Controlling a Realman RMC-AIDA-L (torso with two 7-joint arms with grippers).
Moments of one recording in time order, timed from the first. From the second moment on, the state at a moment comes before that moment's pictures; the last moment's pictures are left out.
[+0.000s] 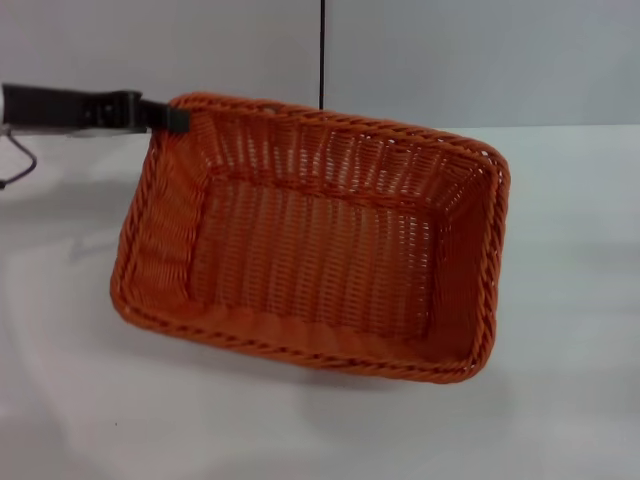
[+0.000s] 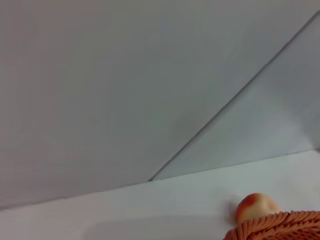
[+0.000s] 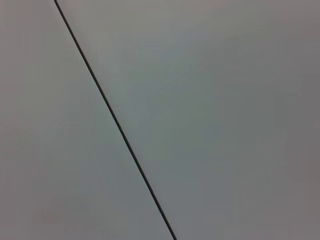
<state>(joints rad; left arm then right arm) -0.57 -2.06 0.74 1.13 2.23 1.53 -2.44 0.31 2.07 -0.28 0.05 -0.92 -1.53 0.63</state>
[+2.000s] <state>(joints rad) -0.41 -2.03 0.60 0.97 1.66 1.67 -1.99 0.39 2.04 -0.42 -0.34 -1.28 -1.35 1.12</state>
